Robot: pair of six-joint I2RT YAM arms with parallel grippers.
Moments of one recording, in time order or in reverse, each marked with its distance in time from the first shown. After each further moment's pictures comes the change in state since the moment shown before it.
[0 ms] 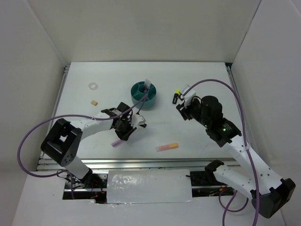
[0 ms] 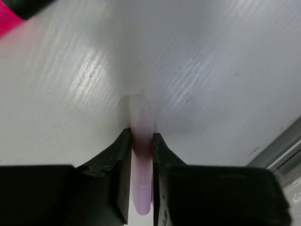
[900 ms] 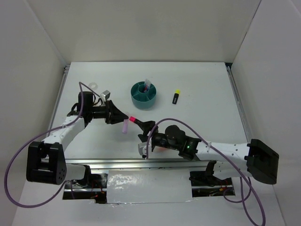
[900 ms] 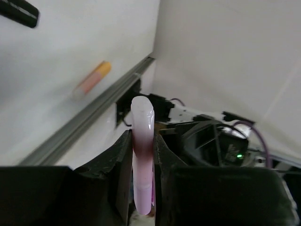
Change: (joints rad) left arm 0.484 -0.258 -0.086 0.338 0.860 -1.266; right arm 0.586 0.278 -0.343 0.750 -0.062 -0.727
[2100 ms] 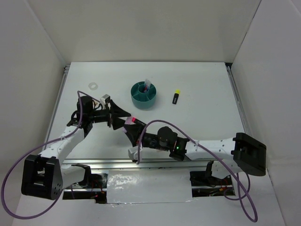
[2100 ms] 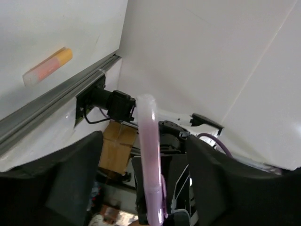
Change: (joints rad) left arm -0.058 -0.172 -0.167 0.279 -0.019 -0.470; right arm 0.102 0.199 0.104 0.302 -0.007 -0.126
